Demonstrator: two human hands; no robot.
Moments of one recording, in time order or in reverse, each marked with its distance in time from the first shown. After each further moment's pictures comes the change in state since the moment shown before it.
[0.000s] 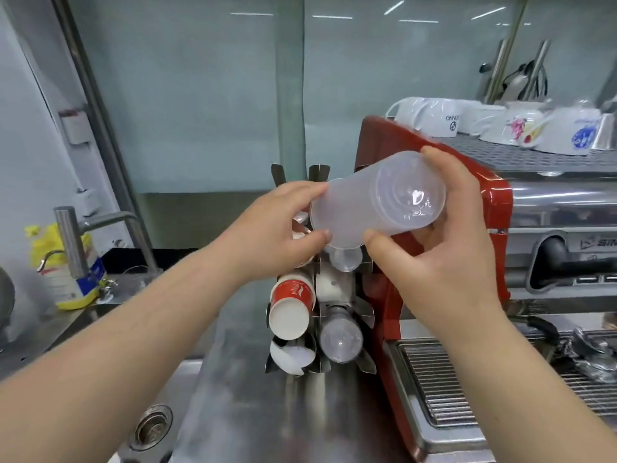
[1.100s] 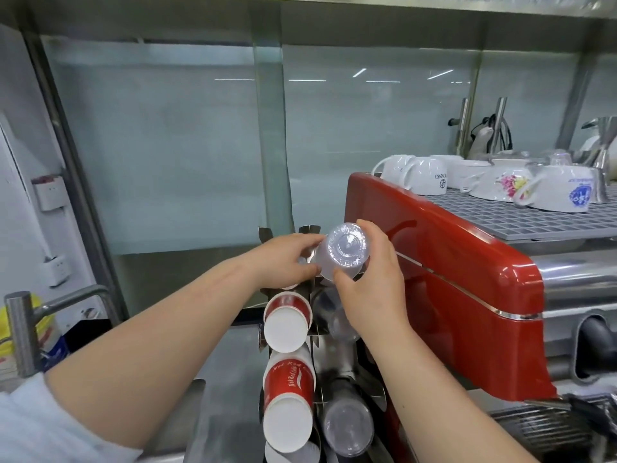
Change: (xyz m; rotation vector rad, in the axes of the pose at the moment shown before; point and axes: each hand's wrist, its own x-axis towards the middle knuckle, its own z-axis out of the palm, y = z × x) left_hand 0.119 -0.081 0.022 0.124 -0.315 -0.055; right_hand 0.064 0.092 0.077 -0.260 0.068 0.264
